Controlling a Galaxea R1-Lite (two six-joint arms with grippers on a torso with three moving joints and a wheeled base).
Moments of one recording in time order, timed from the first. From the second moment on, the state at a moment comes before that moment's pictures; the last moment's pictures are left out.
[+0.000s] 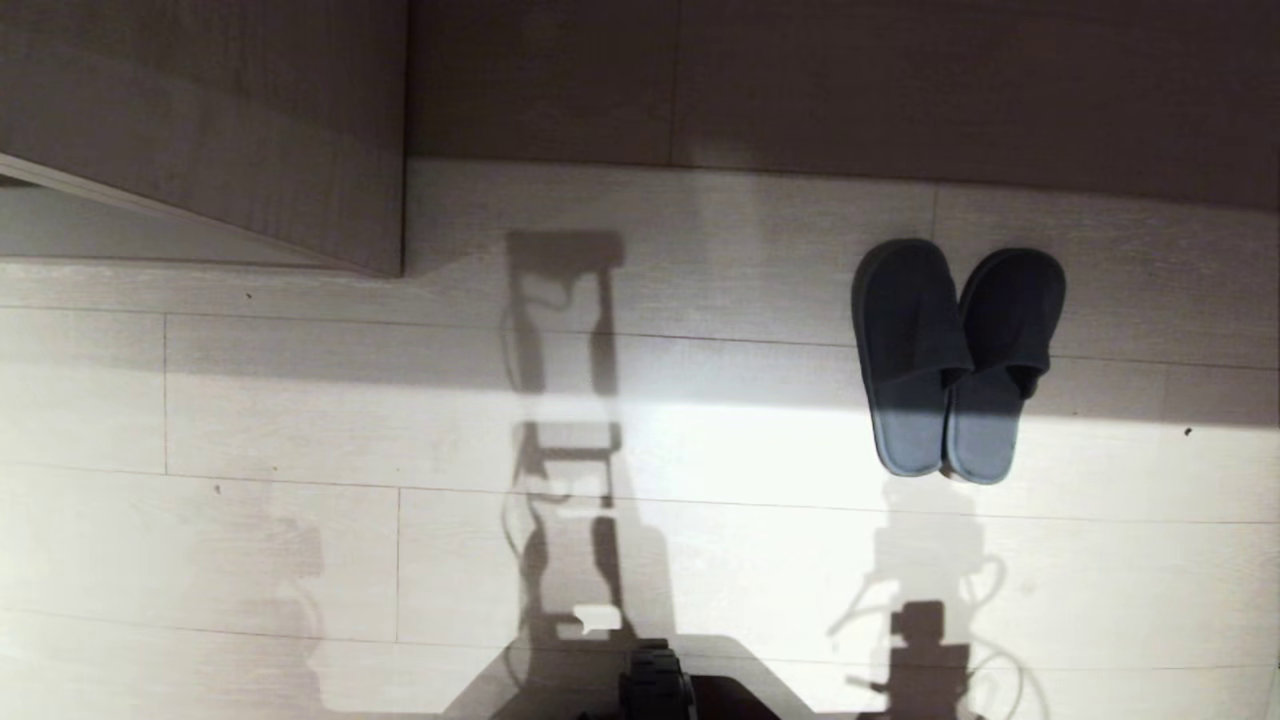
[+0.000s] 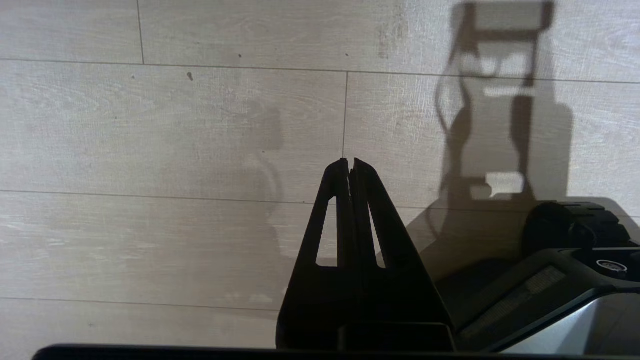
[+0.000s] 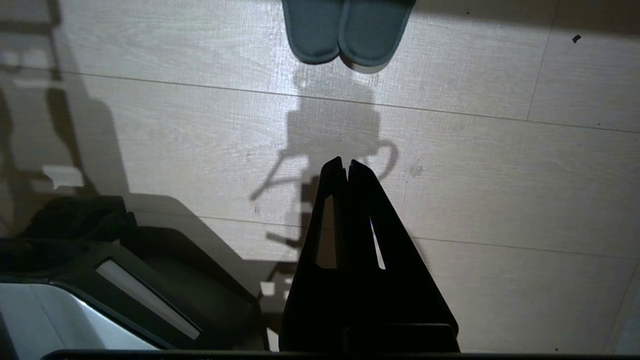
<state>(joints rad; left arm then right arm) 0.00 0.00 0.00 0.00 0.00 0.00 -0.01 0.00 0.00 0.00 0.00 0.00</state>
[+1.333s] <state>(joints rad) 0.00 0.00 0.00 0.00 0.00 0.00 -0.01 0.00 0.00 0.00 0.00 0.01</state>
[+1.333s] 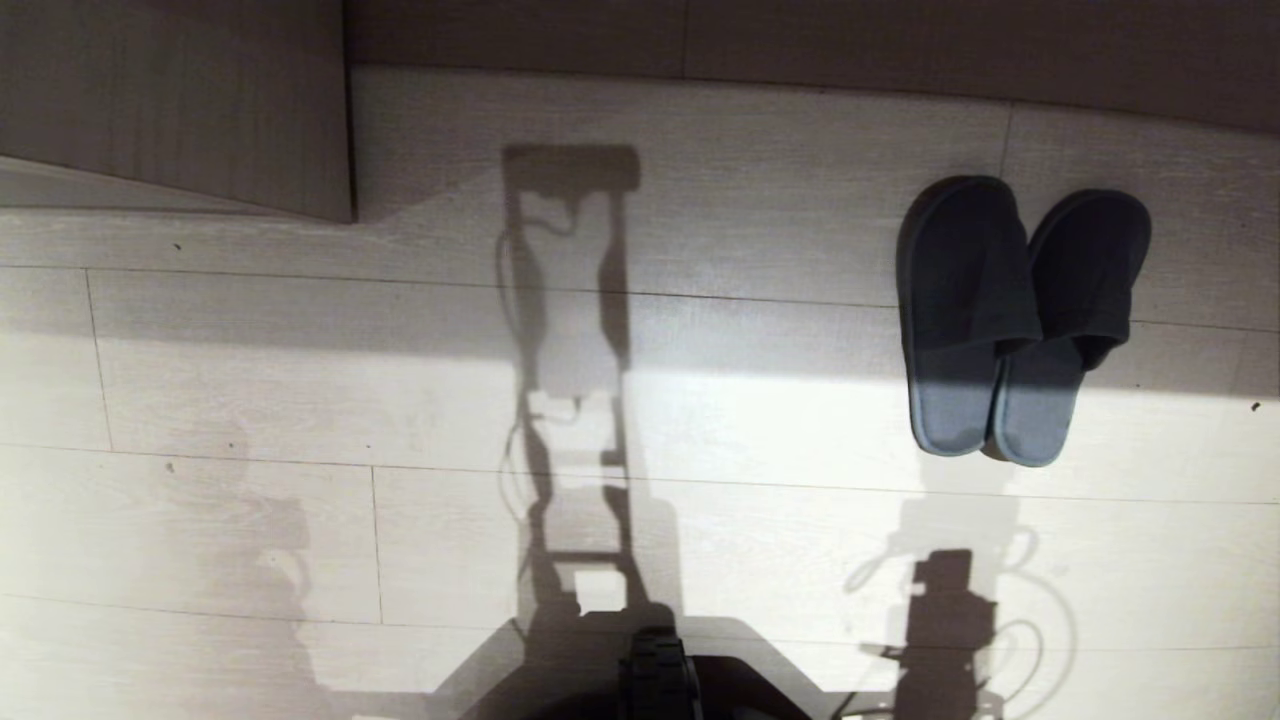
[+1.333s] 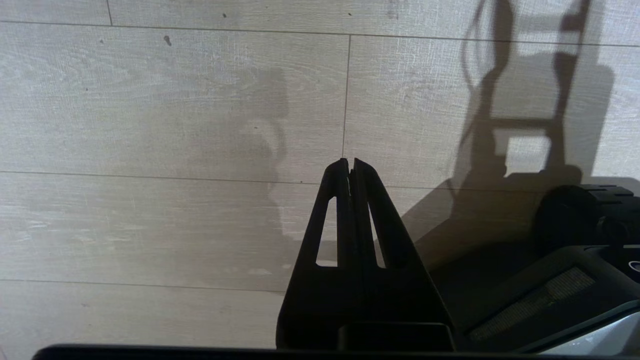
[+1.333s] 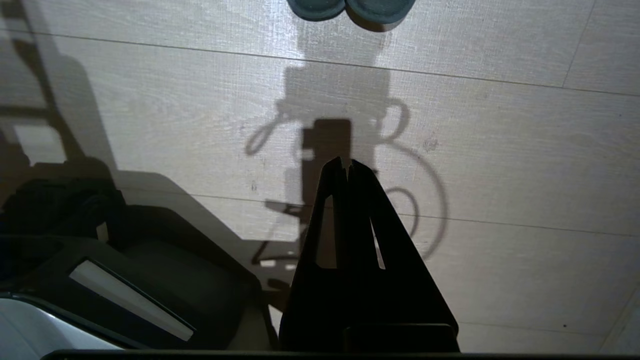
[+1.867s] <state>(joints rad) 0.00 0.00 0.00 0.00 0.00 0.00 0.00 0.24 -0.20 0.01 0.02 0.03</state>
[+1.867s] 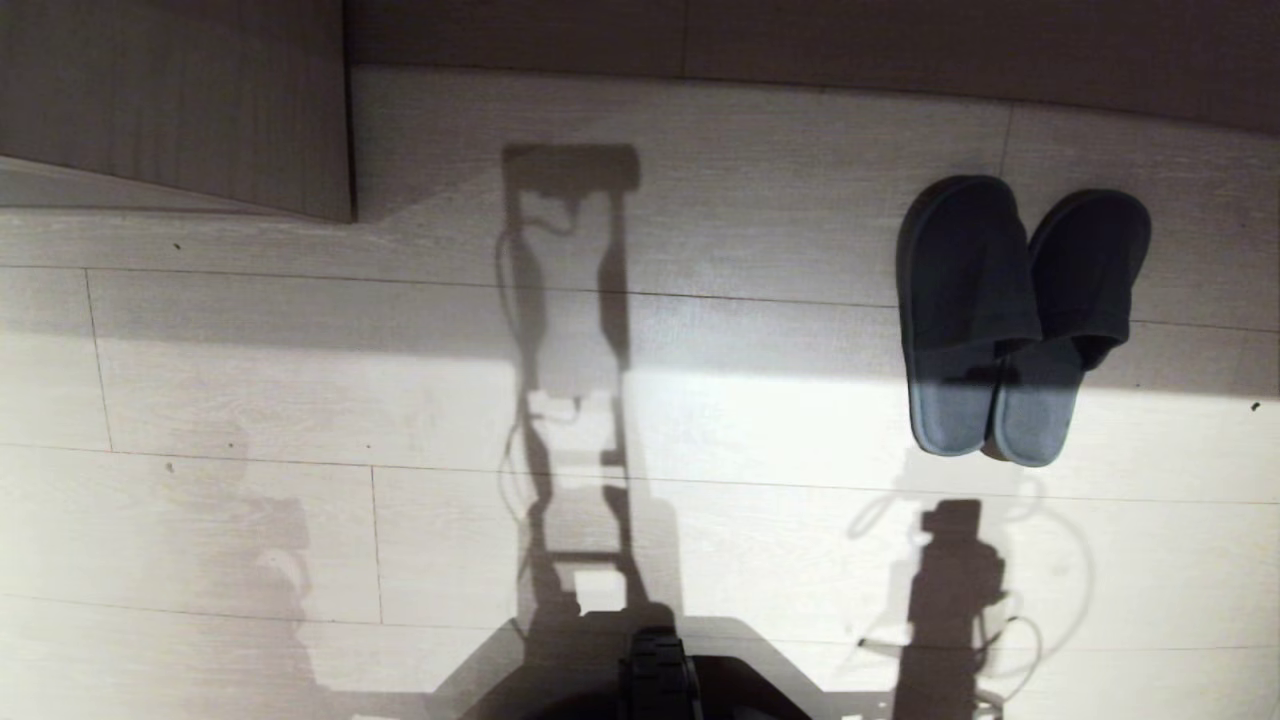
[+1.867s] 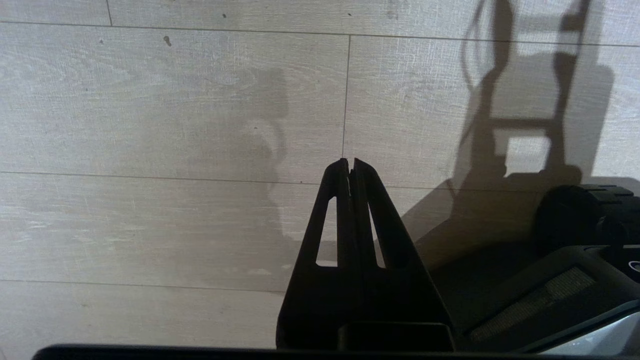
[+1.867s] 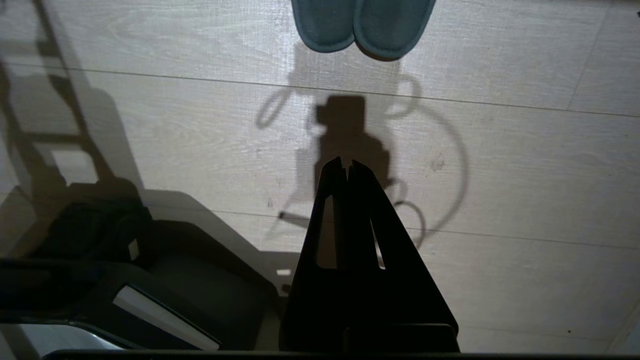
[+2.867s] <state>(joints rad) 0.00 0.00 0.00 0.00 0.00 0.00 0.00 1.56 -0.43 -0.93 0.07 -0.11</state>
